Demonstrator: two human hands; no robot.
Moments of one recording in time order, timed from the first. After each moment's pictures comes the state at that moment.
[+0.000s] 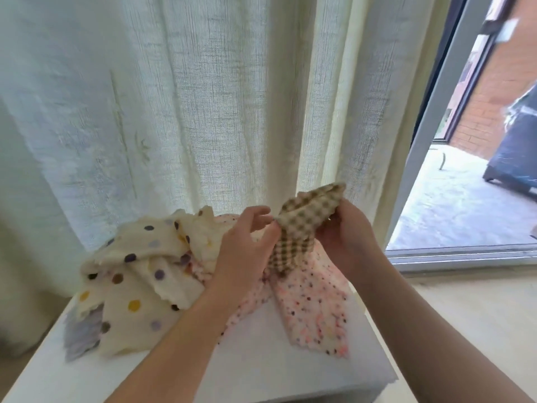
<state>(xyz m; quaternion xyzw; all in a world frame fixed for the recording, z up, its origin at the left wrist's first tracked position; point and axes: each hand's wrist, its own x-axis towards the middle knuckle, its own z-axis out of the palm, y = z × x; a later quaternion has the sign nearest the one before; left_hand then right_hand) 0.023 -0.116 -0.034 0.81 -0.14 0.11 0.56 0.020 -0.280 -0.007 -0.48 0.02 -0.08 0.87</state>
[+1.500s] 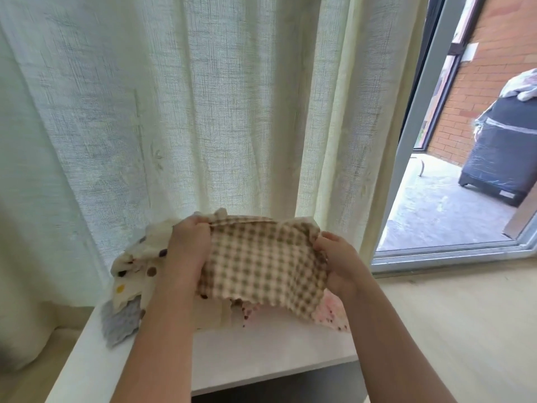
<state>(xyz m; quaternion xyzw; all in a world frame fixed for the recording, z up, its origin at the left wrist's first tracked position) 0.012 -0.026 0.004 0.79 0.08 0.07 0.60 -0.021 -0.241 -0.029 -0.60 0.23 -0.05 0.77</state>
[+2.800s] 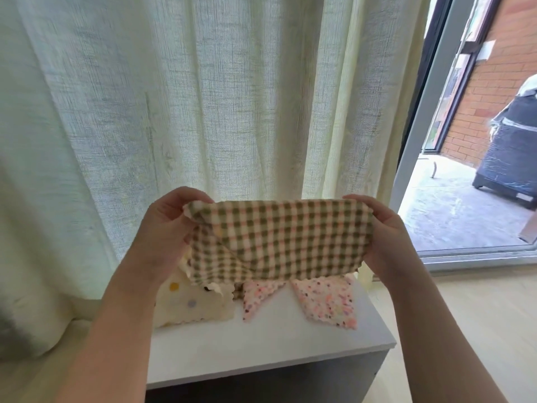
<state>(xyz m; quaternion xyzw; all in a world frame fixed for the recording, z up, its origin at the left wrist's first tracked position) -0.019 0.008 0.027 0.60 -0.27 0.07 0.75 -0.054 -0.284 0.012 -0.60 -0.05 -0.17 0.78</state>
